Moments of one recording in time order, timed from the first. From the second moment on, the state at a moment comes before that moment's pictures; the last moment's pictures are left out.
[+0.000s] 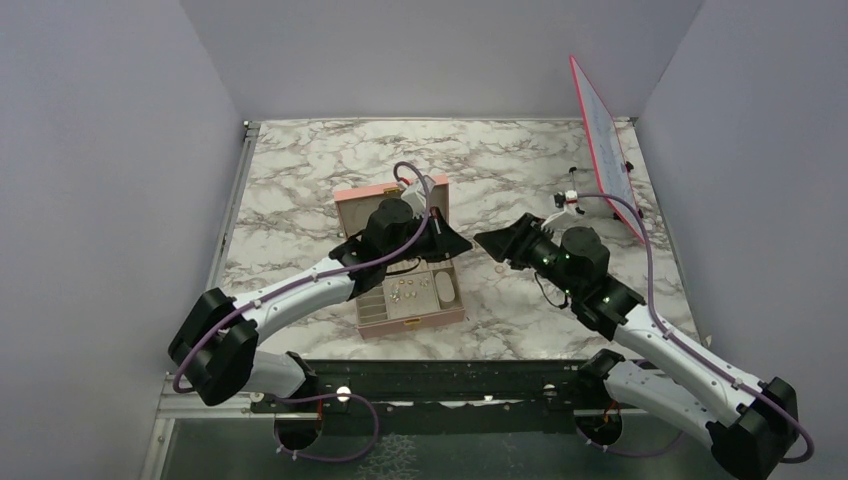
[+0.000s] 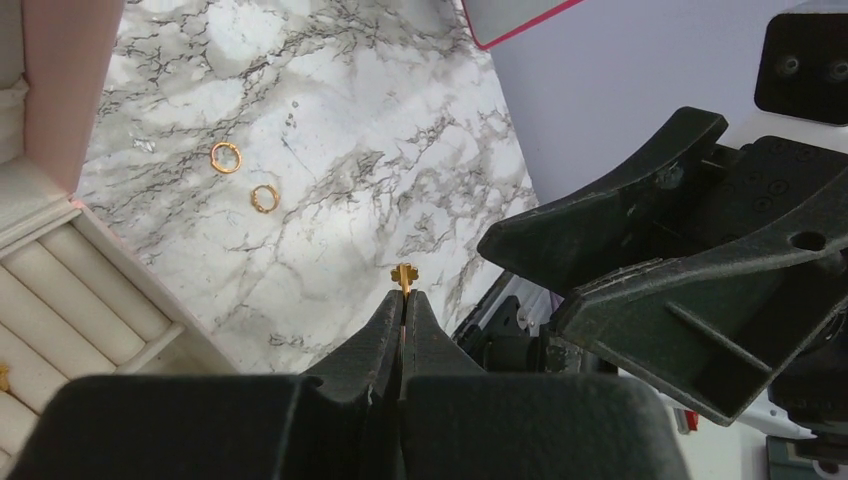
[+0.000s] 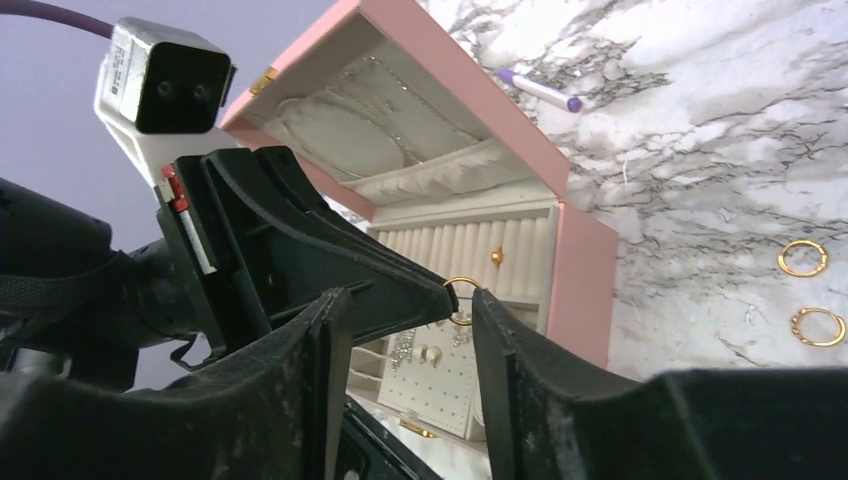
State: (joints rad) left arm -0.78 1.35 0.83 0.22 0.25 -0.87; right arm 0.65 0.85 0.59 0.08 -0.01 0.82
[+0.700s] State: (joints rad) left arm -0.67 1.21 0.84 0.34 0.48 -1.08; right arm 0.61 0.95 0.42 0.70 -0.22 1.31
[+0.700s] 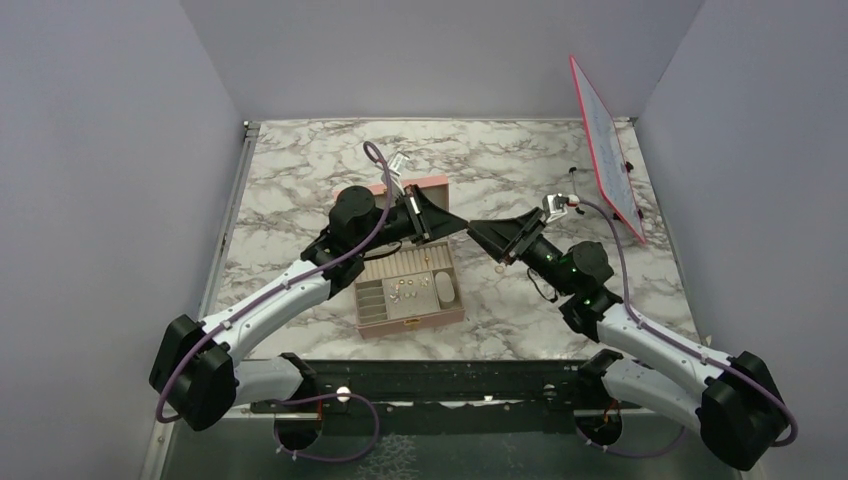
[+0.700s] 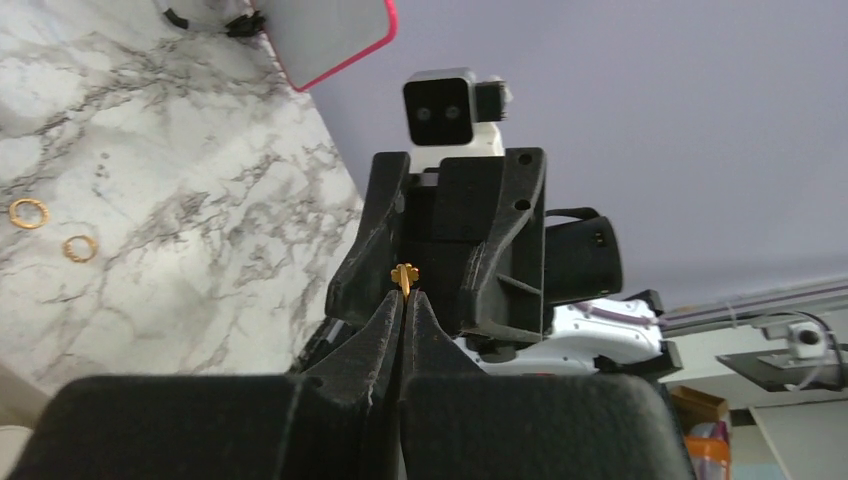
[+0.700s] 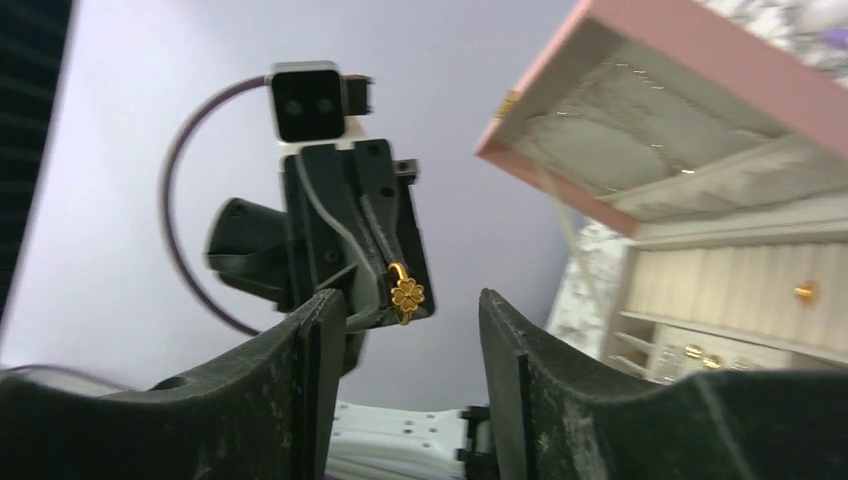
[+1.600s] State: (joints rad) left arm -0.65 1.18 0.84 0.45 0.54 -1.21; right arm 0.61 0.94 0.44 0.86 -0.23 1.45
